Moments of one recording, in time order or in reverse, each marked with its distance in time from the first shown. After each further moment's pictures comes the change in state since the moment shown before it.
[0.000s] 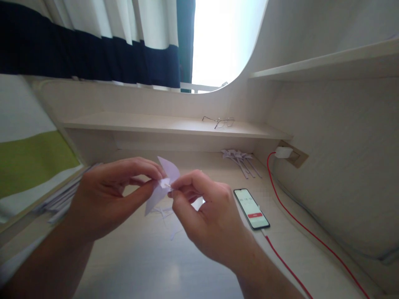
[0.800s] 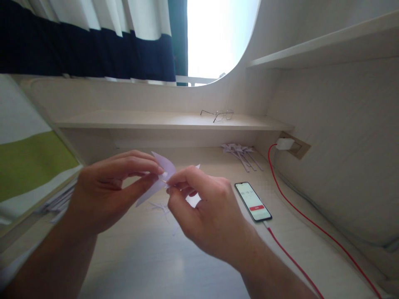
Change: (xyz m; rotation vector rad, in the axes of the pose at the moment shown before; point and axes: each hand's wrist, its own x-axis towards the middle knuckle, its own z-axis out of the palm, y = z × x) left_hand 0.005 -0.005 0.003 -0.098 -0.020 0.057; right_hand 0.000 -0.002 -0.001 -0.073 0.014 -0.088
